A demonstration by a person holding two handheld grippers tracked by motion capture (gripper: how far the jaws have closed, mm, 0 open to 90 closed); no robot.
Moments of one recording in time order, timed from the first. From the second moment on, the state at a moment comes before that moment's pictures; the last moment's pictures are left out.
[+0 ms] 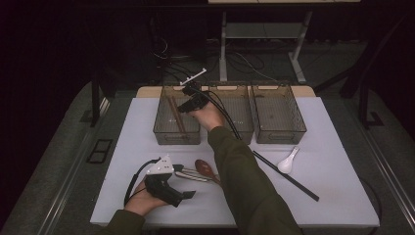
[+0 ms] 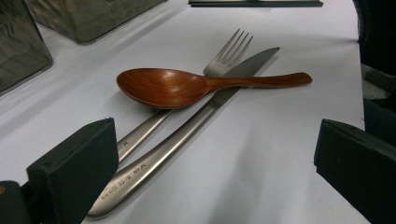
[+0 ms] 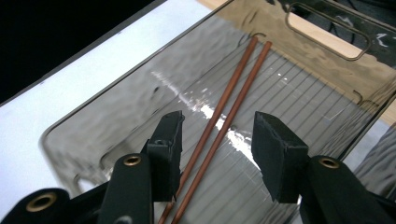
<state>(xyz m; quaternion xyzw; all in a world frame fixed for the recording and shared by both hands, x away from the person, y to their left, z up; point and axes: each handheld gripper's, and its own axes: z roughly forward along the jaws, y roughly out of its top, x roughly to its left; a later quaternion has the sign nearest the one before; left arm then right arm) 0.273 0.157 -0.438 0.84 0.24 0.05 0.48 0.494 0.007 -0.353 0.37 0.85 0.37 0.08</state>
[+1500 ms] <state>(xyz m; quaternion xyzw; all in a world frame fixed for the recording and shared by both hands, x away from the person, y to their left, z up) 0.273 0.156 -0.439 0.85 0.24 0.04 0.47 0.399 -0.109 -0.348 0.30 0.85 0.43 0.10</state>
